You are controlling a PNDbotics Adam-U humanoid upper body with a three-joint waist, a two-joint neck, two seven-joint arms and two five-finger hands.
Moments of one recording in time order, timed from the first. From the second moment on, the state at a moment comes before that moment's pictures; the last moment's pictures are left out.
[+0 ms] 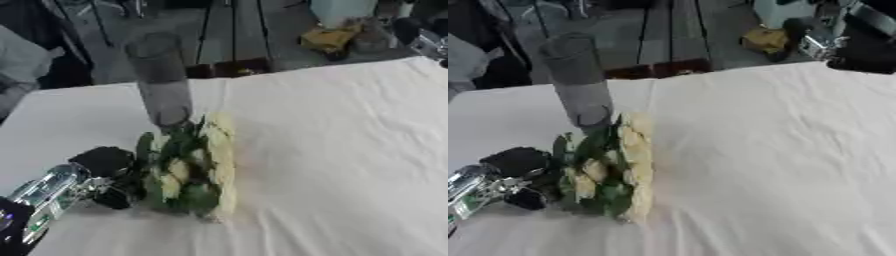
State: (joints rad) left arm -0.65 0.63 -0.50 -1.32 -0.96 -0.06 -0.37; right arm -0.81 -0.63 -0.01 -1.63 0.53 -0.33 0.46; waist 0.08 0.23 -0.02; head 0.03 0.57
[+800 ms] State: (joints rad) left arm -0.65 0.63 -0.51 -1.30 -0.97 -0.11 -0.21; right arm -0.81 -0.63 -0.01 -1.63 0.53 -0.32 0.46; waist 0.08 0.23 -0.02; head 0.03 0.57
